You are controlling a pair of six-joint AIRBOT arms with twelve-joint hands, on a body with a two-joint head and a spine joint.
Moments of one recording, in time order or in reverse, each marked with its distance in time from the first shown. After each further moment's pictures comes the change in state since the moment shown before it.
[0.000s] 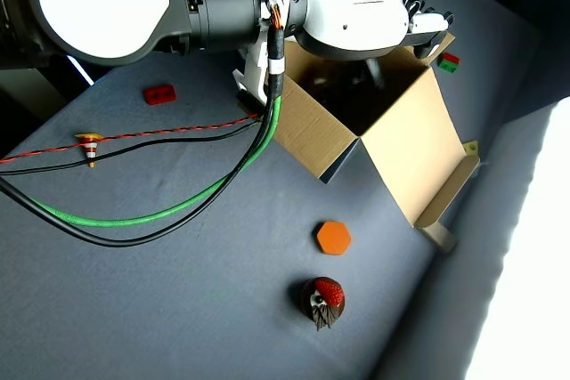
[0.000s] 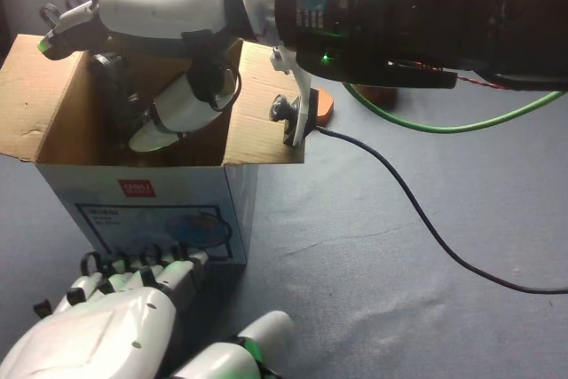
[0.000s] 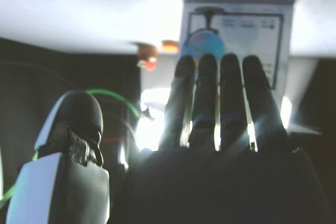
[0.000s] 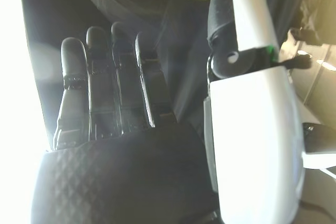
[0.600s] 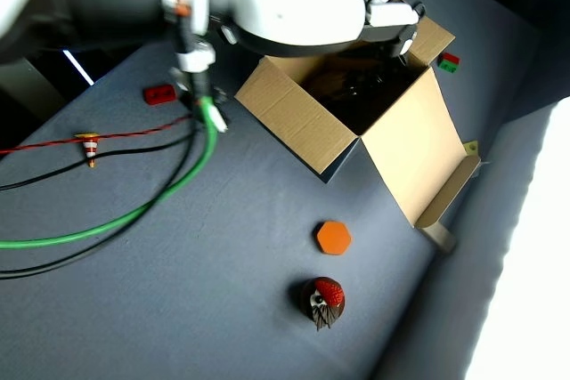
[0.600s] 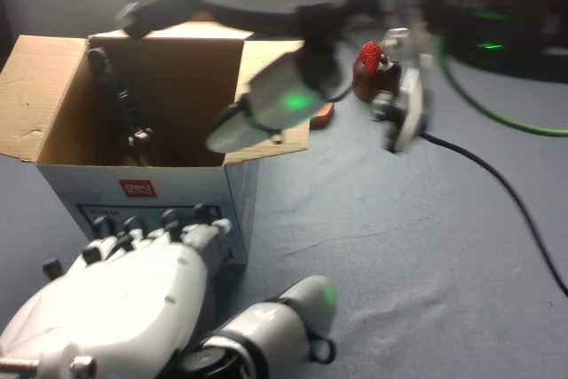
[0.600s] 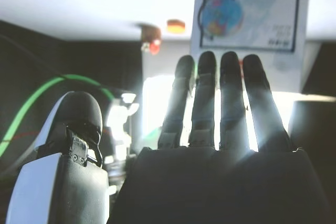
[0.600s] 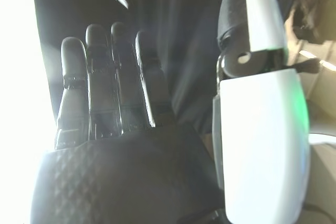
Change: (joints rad) left arm -0.402 -0.023 -0.084 -0.349 -0.106 0.290; right arm 0.080 0.354 -0.375 -0.024 -0.157 0.090
